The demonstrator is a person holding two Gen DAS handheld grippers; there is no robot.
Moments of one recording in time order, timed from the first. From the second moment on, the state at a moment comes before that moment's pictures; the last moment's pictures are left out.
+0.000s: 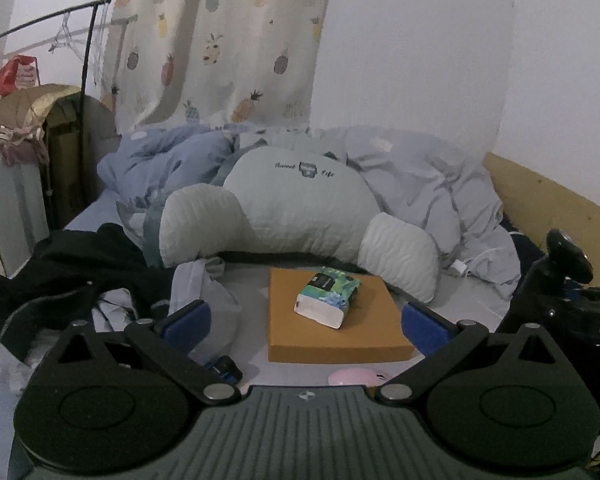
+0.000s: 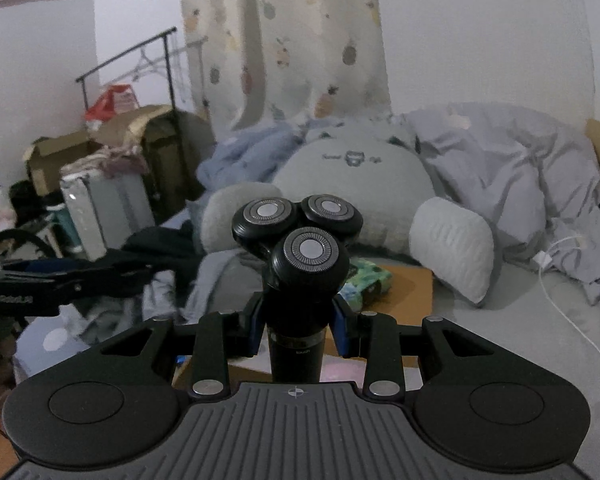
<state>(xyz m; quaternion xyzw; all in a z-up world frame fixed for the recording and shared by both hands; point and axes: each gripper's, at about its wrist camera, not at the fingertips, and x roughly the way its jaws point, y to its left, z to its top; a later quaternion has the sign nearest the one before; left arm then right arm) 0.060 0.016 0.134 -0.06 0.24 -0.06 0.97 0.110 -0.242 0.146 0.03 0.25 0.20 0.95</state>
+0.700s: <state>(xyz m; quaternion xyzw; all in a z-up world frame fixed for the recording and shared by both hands) 0.004 0.002 0.067 -0.05 0.25 -0.07 0.96 0.041 -0.217 0.067 0.01 0.33 0.20 0.92</state>
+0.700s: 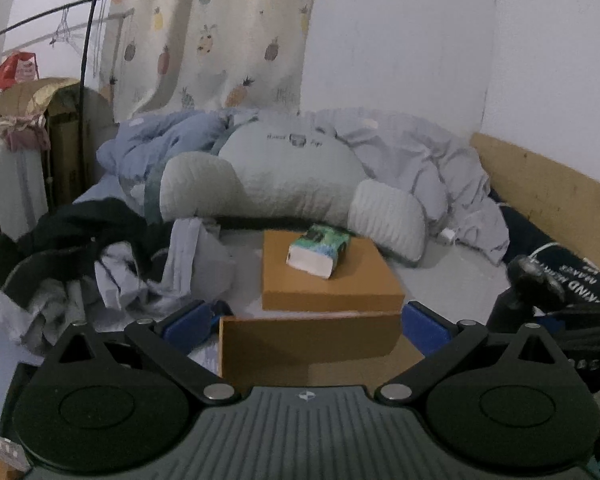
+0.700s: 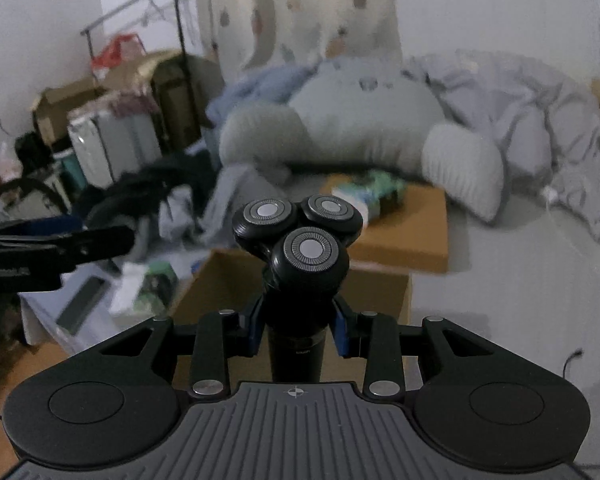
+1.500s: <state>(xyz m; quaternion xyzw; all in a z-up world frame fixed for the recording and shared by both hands) 0.027 0.012 -0.013 -0.04 0.30 -0.05 0.95 0.152 -0.174 -0.072 -0.03 0.48 0.10 0.87</state>
